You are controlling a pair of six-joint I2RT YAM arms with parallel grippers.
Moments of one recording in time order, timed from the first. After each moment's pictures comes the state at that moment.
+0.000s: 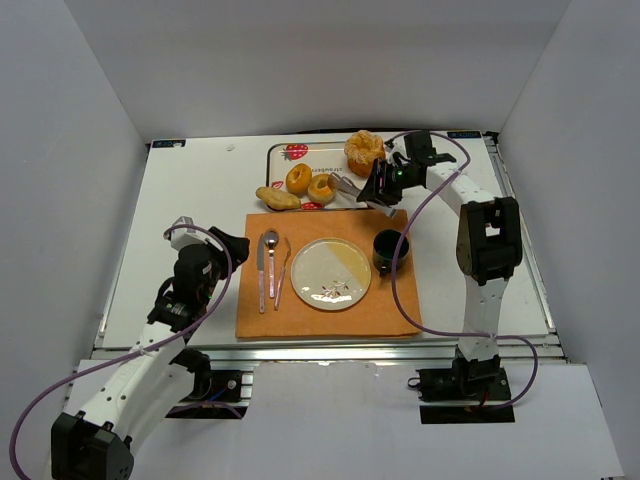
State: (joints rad) left arm -0.33 0.71 0.43 -0.09 -0.22 -0.85; right arm 0.24 2.10 1.69 -0.55 -0.67 0.36
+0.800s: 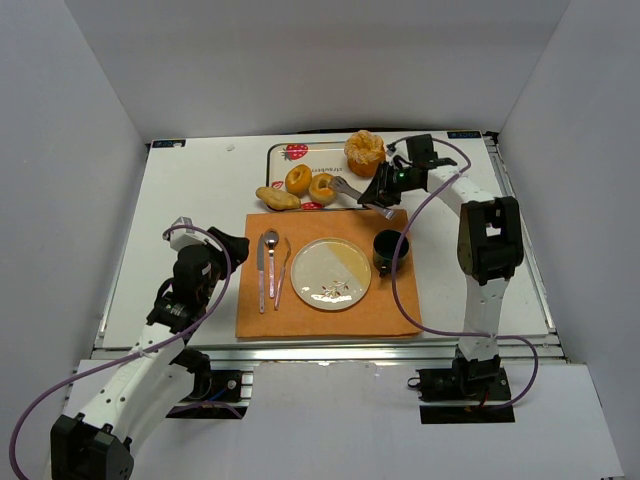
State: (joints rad) left arm -0.33 0.70 0.43 -0.10 -0.22 -0.86; right arm 0.23 2.10 1.64 -0.48 -0.74 0.46
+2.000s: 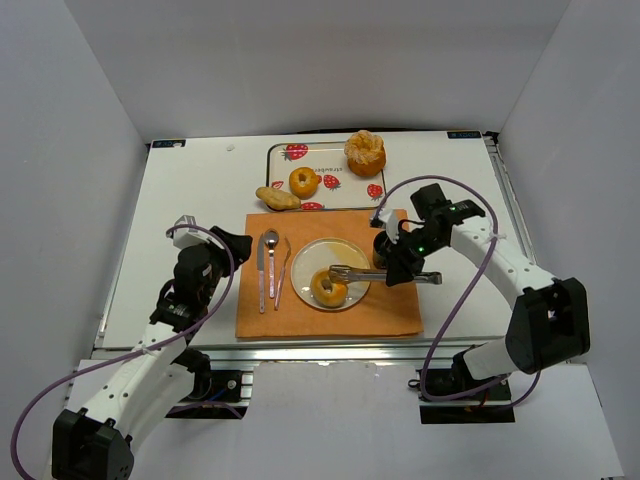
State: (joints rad) left arm -0.33 0.72 0.40 0.02 -0.18 -0.83; right arm 0.38 1.42 1.10 -0.99 -0.65 -0.62
